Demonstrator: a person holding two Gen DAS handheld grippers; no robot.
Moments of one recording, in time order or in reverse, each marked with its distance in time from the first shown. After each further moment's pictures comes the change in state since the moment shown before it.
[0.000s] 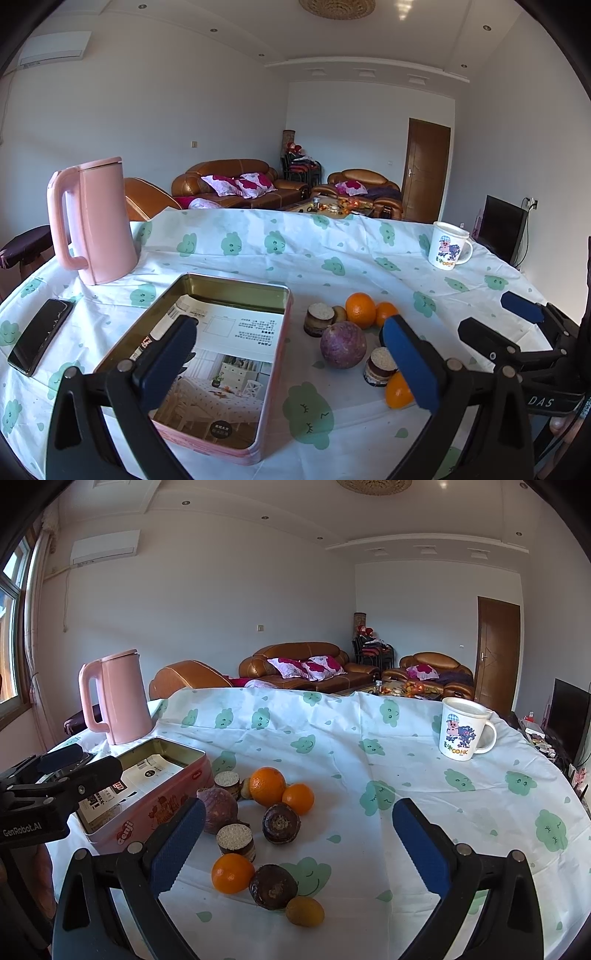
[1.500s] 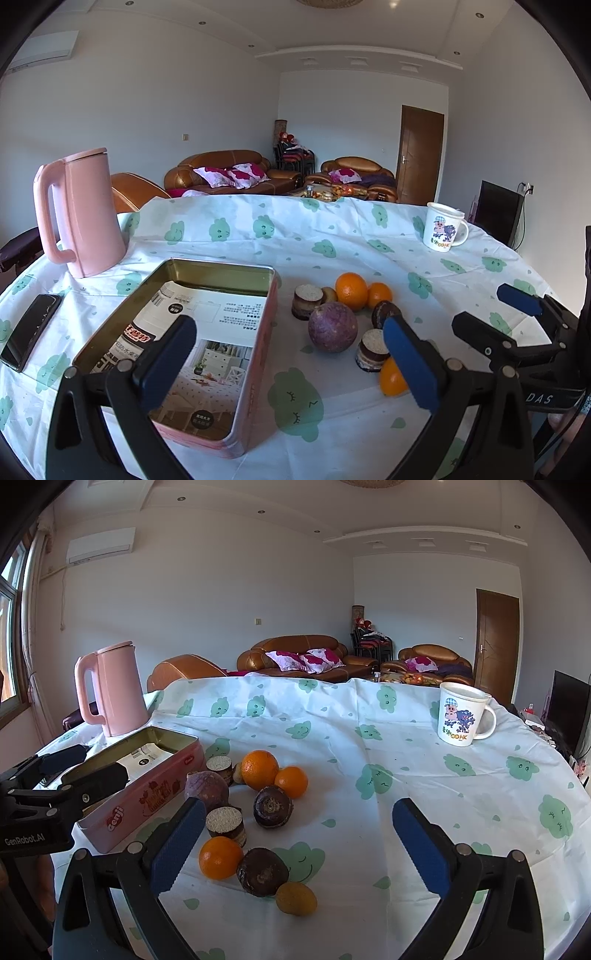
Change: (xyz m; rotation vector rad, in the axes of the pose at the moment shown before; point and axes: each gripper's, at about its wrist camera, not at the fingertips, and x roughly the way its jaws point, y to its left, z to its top) left arm 0.013 -0.017 -0.014 0.031 0.049 -0.016; right arm 0.006 -0.009 -0.017 0.017 0.029 0.001
